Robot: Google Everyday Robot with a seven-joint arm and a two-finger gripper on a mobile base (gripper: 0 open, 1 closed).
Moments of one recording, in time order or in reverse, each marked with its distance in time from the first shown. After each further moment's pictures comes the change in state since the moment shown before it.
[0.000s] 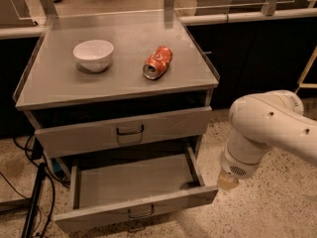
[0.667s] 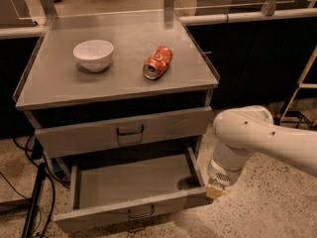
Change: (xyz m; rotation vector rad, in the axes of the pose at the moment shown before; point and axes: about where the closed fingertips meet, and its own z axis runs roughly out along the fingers) arm -0.008 0.002 0.069 -0.115 0.029 0.026
